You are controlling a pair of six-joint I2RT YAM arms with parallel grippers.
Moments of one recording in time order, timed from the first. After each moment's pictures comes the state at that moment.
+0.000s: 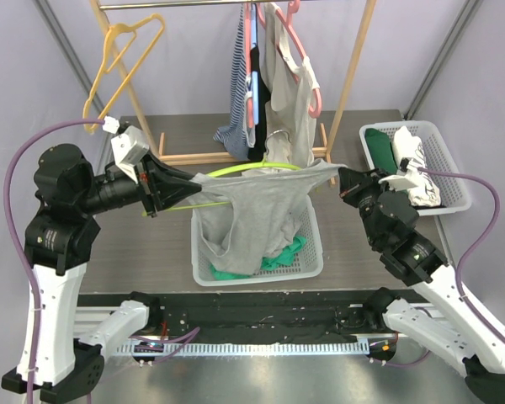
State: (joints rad) left arm -0.24 0.92 1.57 -0.72 0.95 -0.03; right arm 0.64 0.69 0.84 -0.19 0.61 0.73
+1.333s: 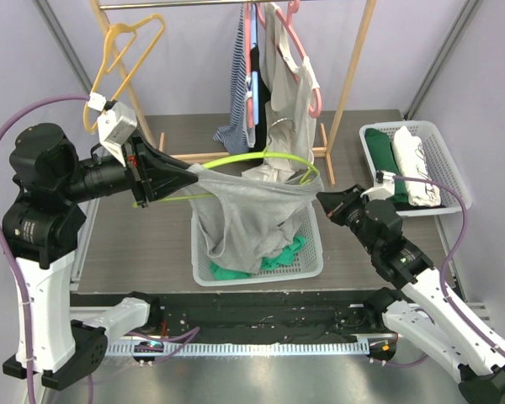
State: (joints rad) left arm -0.24 1.06 1.87 -0.88 0.97 -0.09; right arm 0.53 0.67 0.63 -0.20 0.23 0.88
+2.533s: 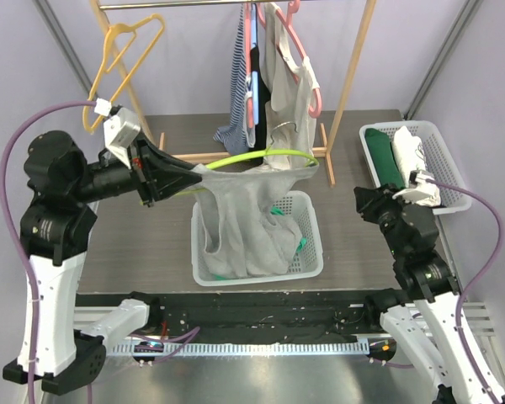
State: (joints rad) left arm -0.23 0.98 1.69 -0.68 1.01 -0.15; right arm 0.27 0.52 0.69 -0.35 0.17 0.57
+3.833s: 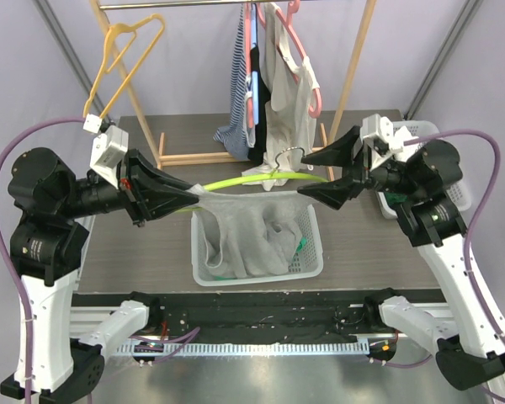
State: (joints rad) left arm -0.23 0.94 1.66 -0.66 1.12 -0.22; right arm 0.34 0.93 1.25 -0.05 -1.04 0.13
